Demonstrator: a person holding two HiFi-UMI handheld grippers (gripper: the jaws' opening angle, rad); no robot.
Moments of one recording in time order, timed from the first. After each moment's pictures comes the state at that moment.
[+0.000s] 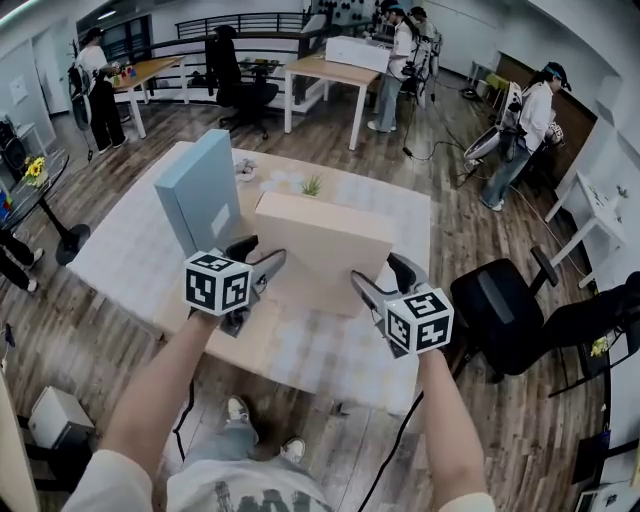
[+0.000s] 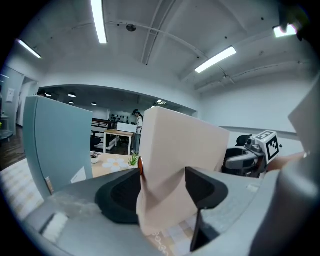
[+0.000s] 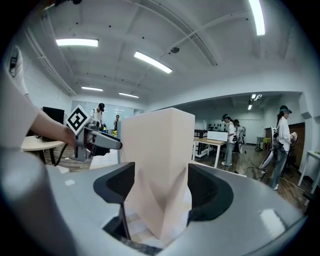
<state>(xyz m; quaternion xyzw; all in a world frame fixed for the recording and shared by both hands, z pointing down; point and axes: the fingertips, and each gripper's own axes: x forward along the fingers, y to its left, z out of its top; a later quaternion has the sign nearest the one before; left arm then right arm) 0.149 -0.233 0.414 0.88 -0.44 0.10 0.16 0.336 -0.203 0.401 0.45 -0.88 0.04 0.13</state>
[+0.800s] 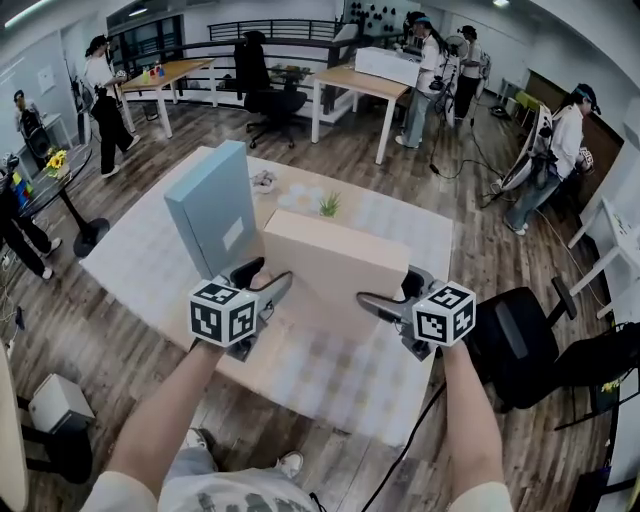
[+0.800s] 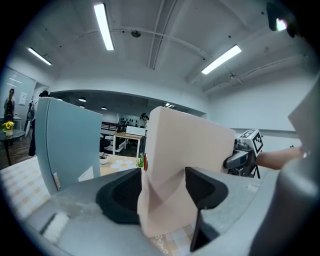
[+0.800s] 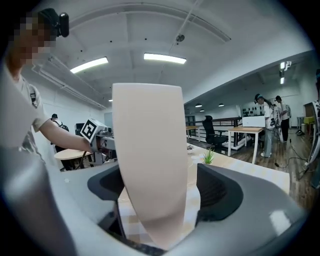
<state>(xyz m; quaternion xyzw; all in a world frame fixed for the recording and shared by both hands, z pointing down) 0.144 -0.240 0.419 0.86 -0.49 0.08 0.15 0.323 -0.247 0.417 0.25 -0.95 0.11 0.13</state>
